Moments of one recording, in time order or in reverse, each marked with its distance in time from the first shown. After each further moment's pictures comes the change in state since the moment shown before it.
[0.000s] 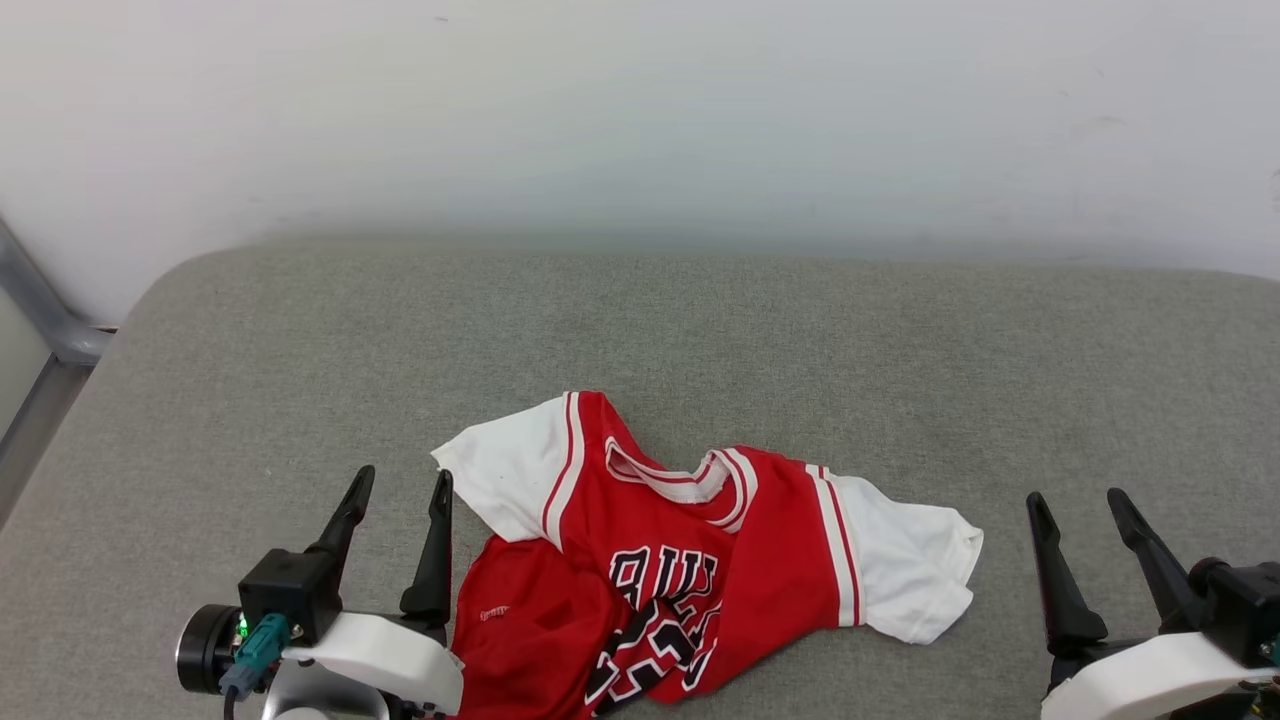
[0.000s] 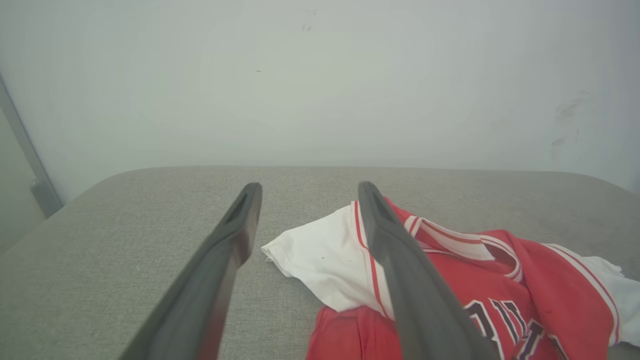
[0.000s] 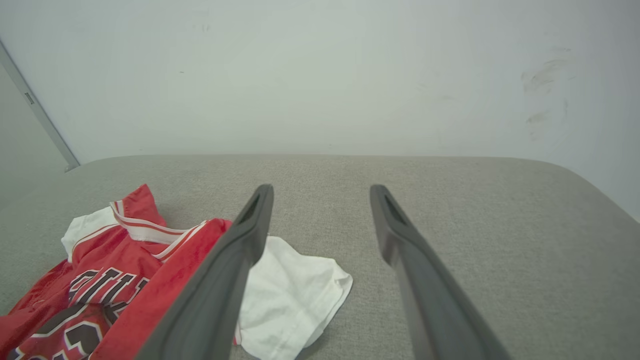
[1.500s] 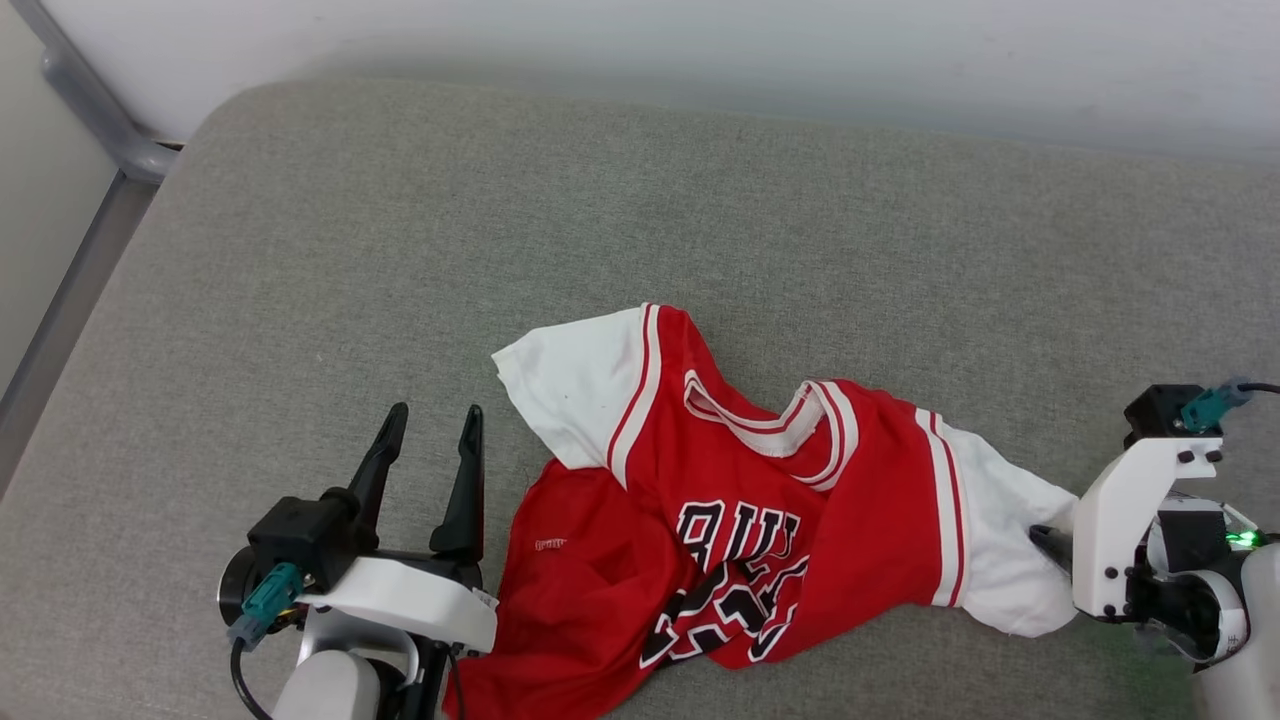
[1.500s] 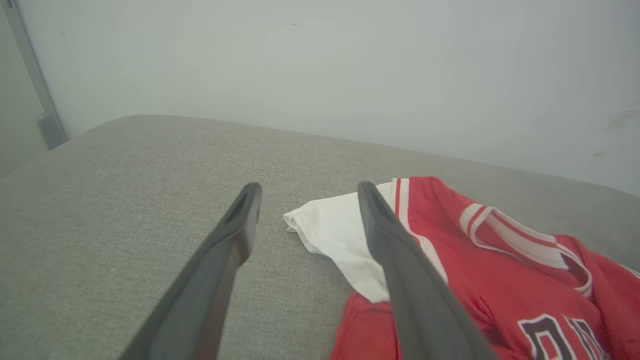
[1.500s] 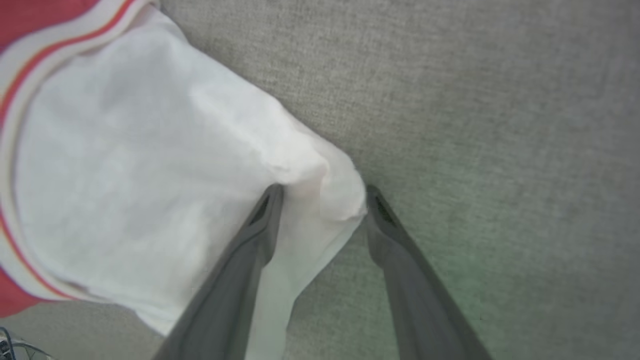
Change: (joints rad) left arm -0.067 -0.223 0.207 0.052 0.140 -0.213 0.000; right arm -0.425 -0.187 0.062 0.504 0.163 -0.002 0.859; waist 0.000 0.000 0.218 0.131
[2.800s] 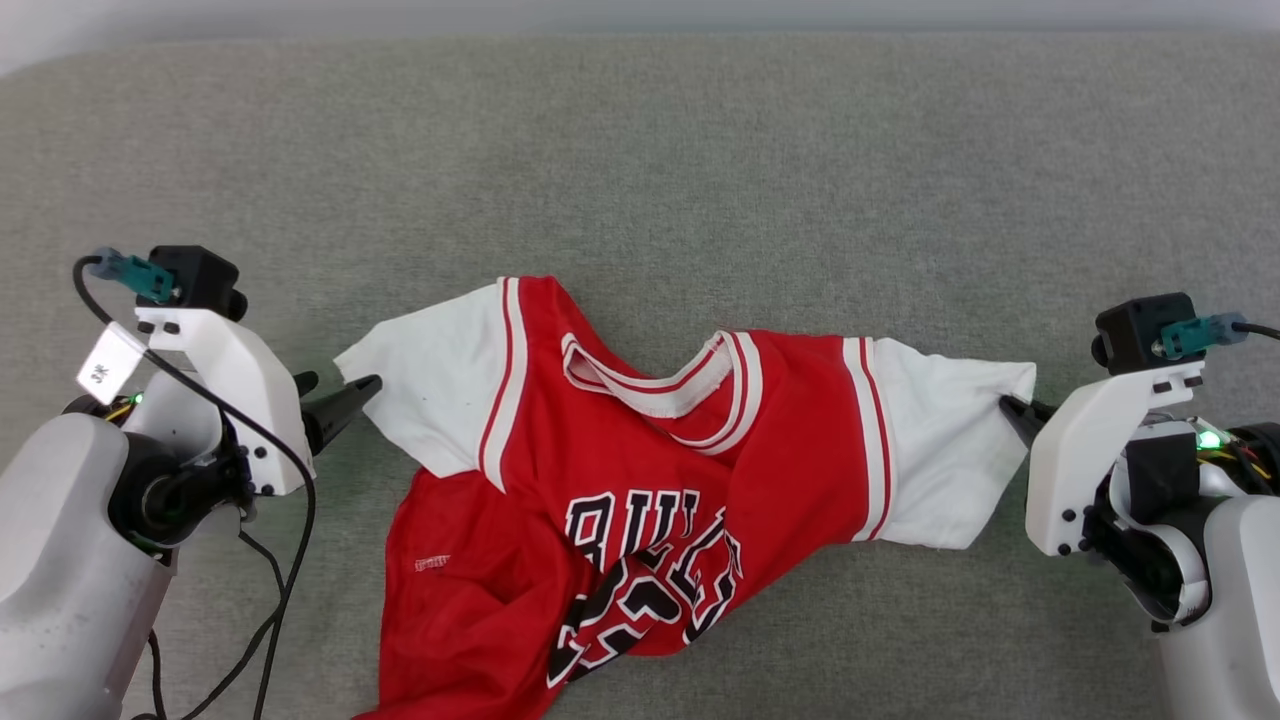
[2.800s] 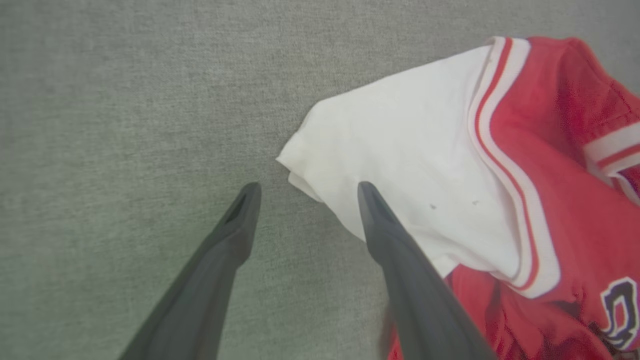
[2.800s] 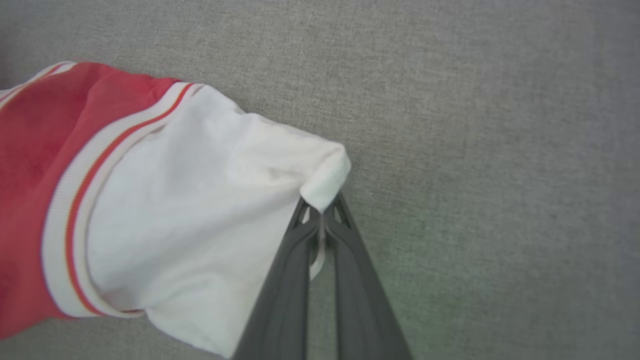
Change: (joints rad) left arm -0.457 0.498 -0.308 0.229 -0.667 -0.033 0.853; right arm -0.036 0.061 0.026 -0.256 -0.058 0.002 -0.165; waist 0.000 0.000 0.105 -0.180
